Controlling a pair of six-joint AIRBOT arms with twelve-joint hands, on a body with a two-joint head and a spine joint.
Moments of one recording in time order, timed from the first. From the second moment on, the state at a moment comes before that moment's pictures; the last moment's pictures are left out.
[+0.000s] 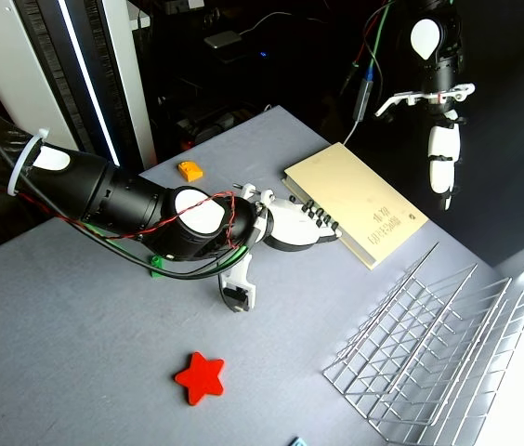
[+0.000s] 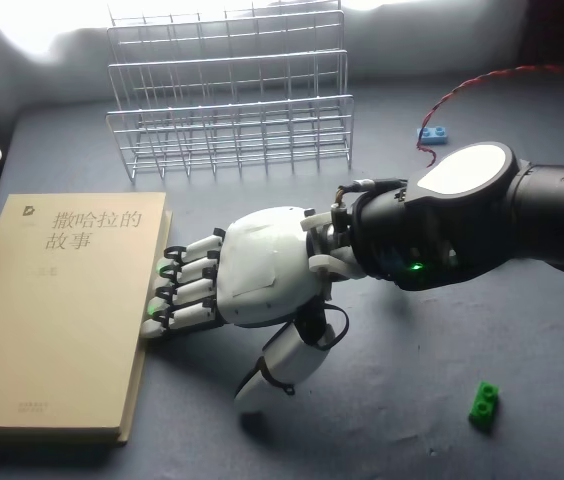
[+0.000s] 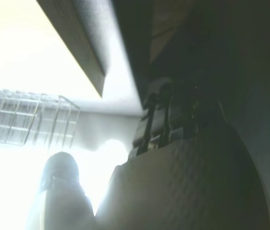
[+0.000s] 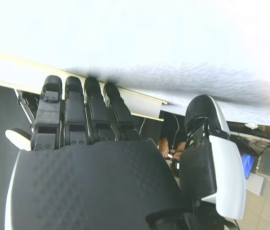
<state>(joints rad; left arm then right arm) 0.59 -0.97 1.60 2.75 -0.27 -3.01 -0.35 -1.69 1.68 -1.63 0.51 0.11</state>
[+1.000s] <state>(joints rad) 0.53 -1.01 1.63 2.79 -0.28 -3.01 -0.33 -1.73 1.76 -1.63 0.52 0.05</state>
